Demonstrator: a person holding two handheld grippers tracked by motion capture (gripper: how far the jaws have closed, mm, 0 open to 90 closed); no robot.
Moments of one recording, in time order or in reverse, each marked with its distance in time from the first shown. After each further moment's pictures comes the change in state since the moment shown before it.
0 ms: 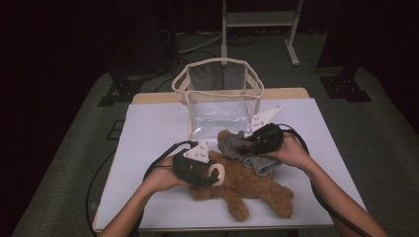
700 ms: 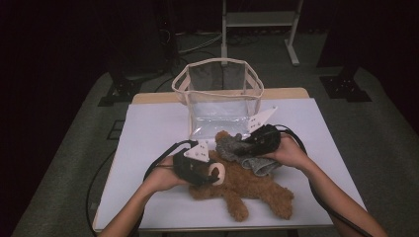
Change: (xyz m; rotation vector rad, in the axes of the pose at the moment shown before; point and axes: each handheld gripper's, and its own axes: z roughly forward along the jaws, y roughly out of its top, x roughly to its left) left arm 0.004 0.002 0.001 -0.004 0.013 -0.017; right arm 0.003 -0.001 0.001 0.011 0.031 0.004
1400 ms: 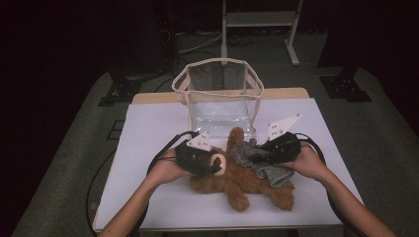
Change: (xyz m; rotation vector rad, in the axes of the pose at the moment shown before) left arm 0.017 0.009 -0.003 -0.022 0.051 -0.032; right arm 0.019 -0.034 -0.034 -0.056 -0.016 0.034
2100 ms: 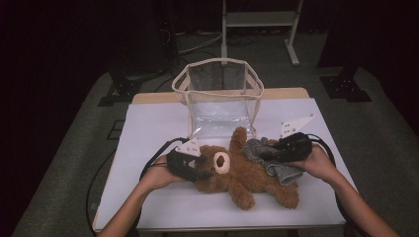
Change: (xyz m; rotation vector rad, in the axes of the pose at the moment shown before) left arm -0.002 -0.032 0.003 -0.017 -0.046 -0.061; right arm -0.012 -0.025 -0.017 -0.011 -0.048 0.074
